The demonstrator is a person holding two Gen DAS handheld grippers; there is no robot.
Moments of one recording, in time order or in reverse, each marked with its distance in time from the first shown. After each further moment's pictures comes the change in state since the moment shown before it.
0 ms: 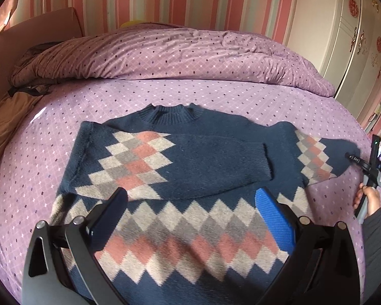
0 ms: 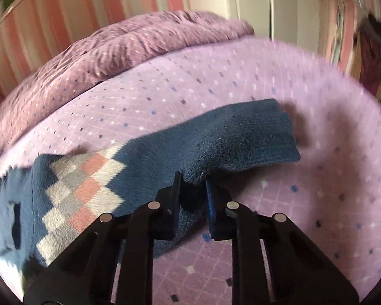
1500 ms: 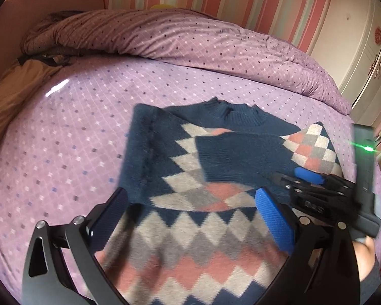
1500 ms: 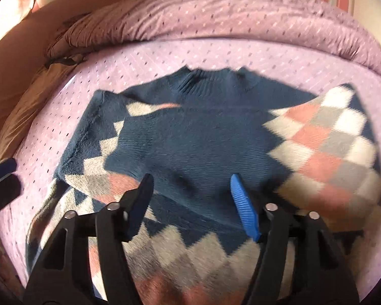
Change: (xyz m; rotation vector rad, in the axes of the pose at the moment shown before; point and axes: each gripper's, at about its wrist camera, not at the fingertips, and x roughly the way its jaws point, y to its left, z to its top) left arm 0.032 0.164 0.000 -0.144 0.044 -0.028; right arm -0.100 0.431 -0.110 -0.420 0.242 0.450
